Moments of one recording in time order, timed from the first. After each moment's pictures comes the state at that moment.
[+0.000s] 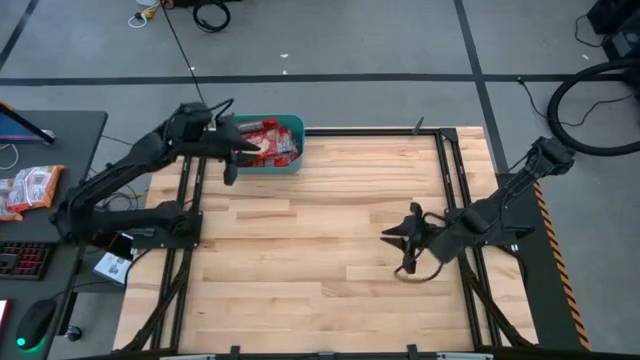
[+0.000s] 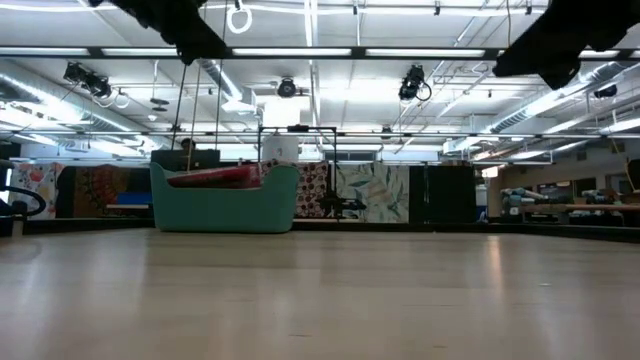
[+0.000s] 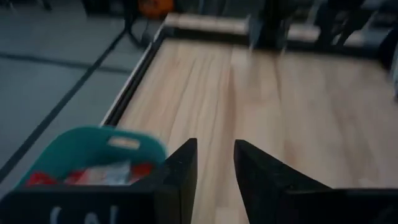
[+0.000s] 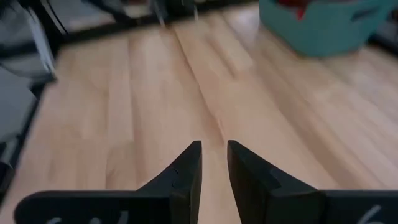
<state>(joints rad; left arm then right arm) 0.67 0.96 1.02 -0.58 0.40 0.26 0.63 1.02 0.61 -0.28 0.72 0.64</state>
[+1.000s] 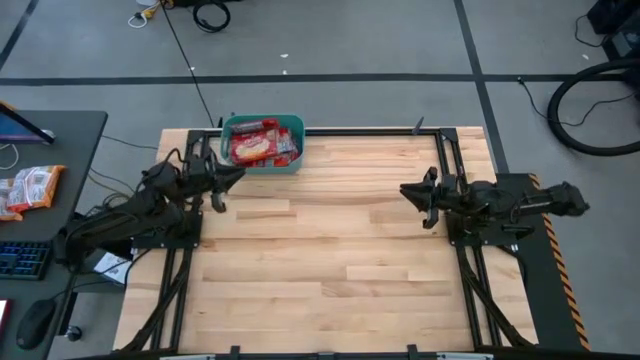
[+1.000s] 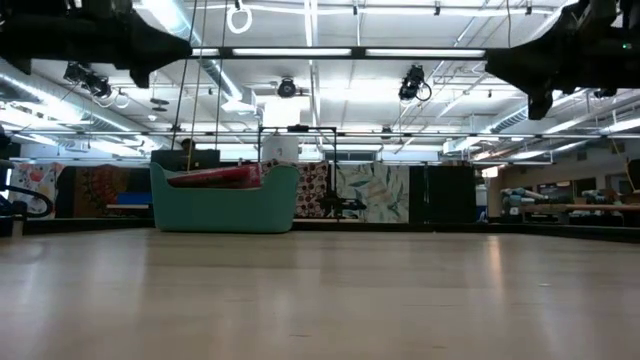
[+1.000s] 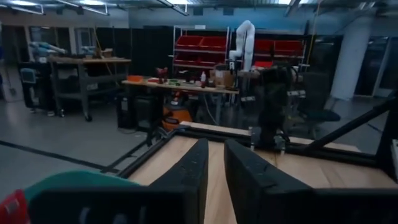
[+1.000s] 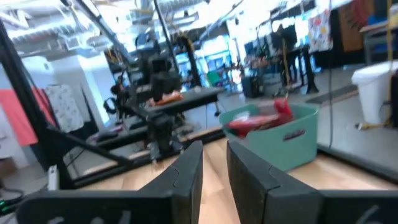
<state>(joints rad) 0.46 0.32 0.26 0.19 0.14 -0.07 0.07 0.19 0.05 0.31 0.32 0.22</state>
